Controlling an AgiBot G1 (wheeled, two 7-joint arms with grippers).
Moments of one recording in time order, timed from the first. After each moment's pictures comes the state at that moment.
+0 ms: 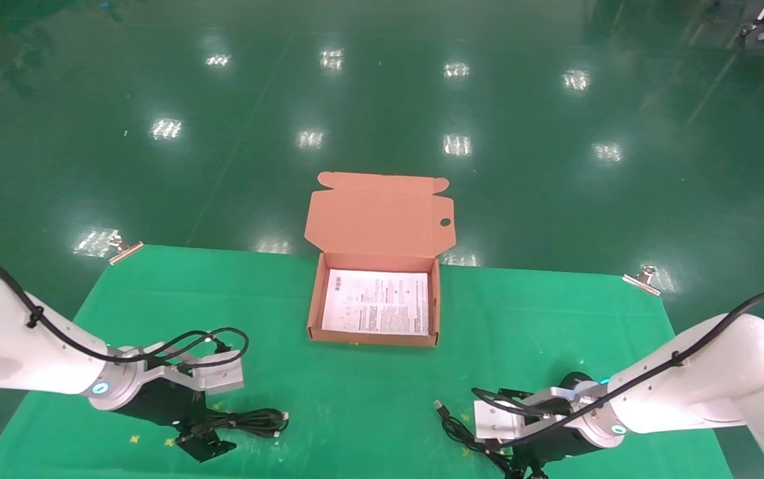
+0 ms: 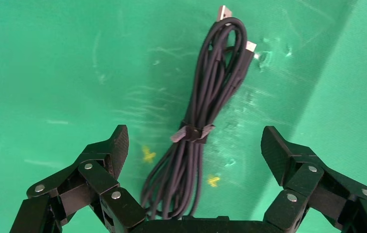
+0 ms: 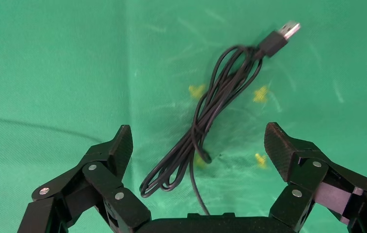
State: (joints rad) left arm -1.52 1.14 0.88 -0.37 1.81 1.16 -0.04; right arm 1.41 -1.14 -0.79 0.56 -1.87 -1.19 -0.11
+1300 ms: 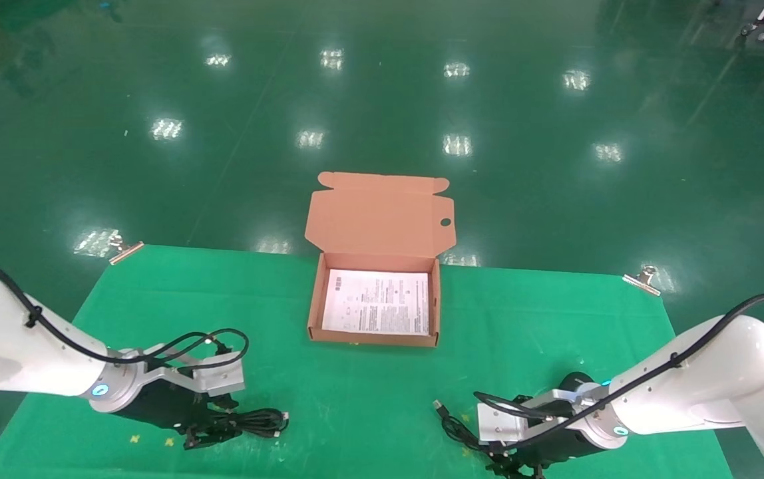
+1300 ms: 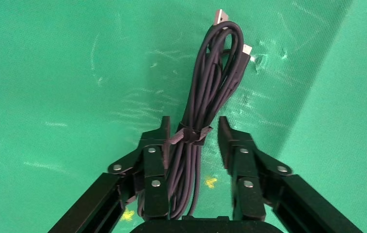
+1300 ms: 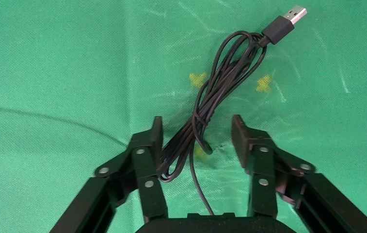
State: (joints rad) left arm -1.53 1.15 0.88 -0.33 1.80 1.16 -0.02; right arm 1.41 -1.15 -0.80 0.52 -1.88 -1.18 -0.13
